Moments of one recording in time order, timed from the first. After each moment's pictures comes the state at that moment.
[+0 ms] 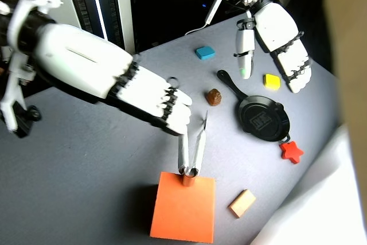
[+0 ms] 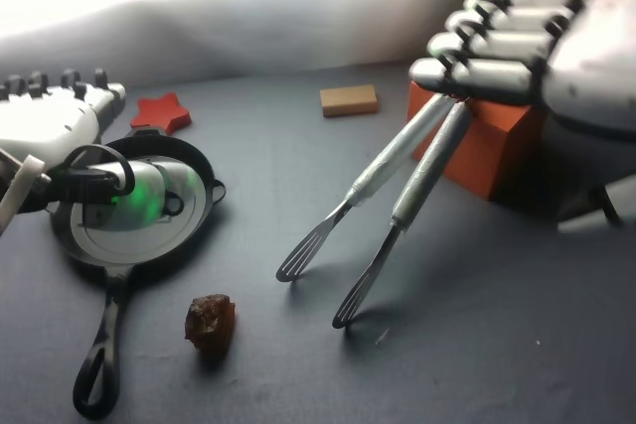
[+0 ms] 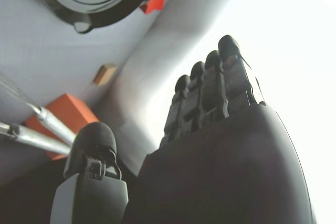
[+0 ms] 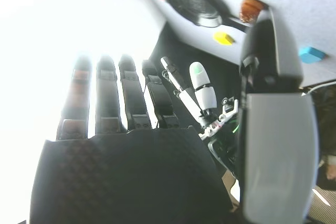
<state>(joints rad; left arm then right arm) 0.30 -0.78 0.60 -1.65 -0.98 2.33 -0.06 -0.73 0.75 0.19 -0.14 -1.56</state>
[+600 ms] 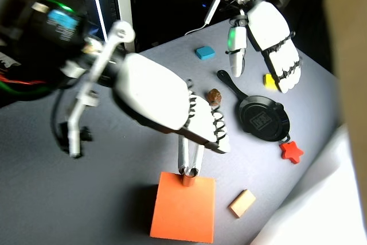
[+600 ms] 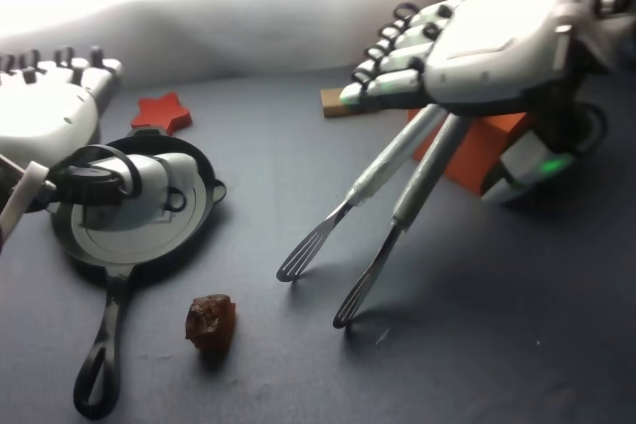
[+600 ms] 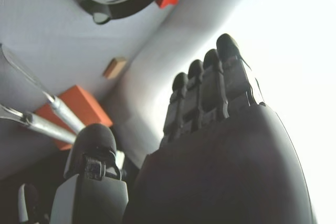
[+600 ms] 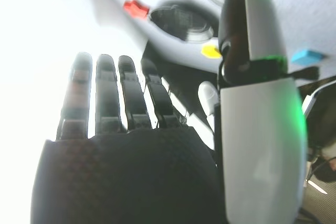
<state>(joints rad) 0.30 -0.78 0.53 -1.57 -1.11 2.31 0.01 -1.08 1.02 -0.01 -0.42 -1.34</state>
